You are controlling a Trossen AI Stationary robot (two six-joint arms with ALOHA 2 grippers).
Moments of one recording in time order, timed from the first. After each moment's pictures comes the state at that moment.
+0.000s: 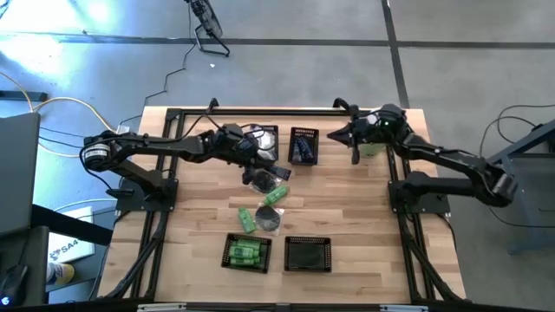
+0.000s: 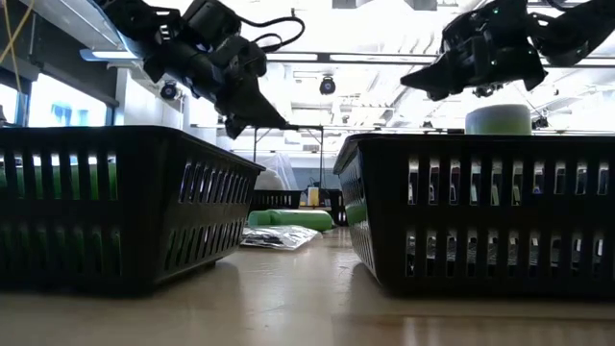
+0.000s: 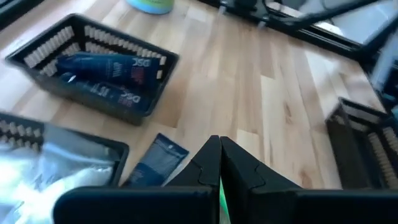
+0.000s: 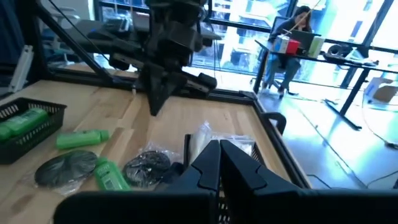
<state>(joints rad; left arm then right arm) 0.31 1.38 0.77 0.14 0.30 -0.16 -0.74 1.00 0.49 0.36 -0.70 -0.27</state>
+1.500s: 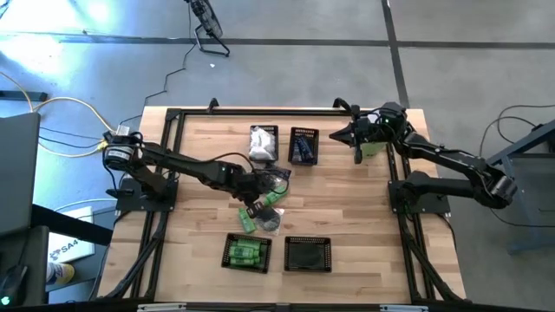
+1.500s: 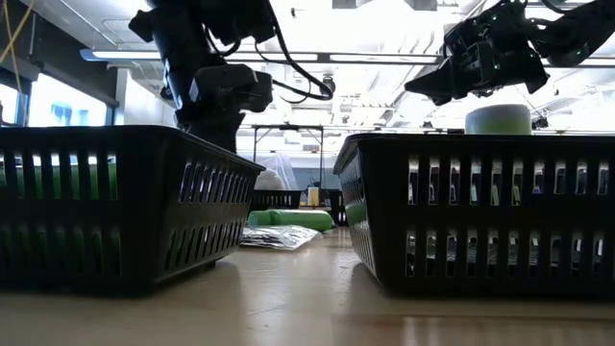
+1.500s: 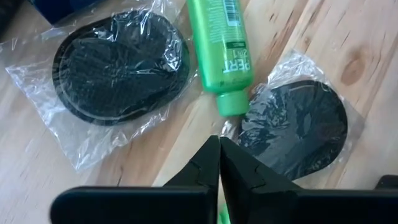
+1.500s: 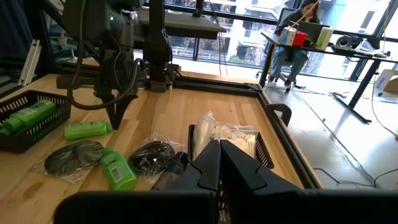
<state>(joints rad) -0.07 1.60 1.02 -0.50 -0.09 -0.56 -0.79 1.00 0.49 0.31 -0.76 -0.29</state>
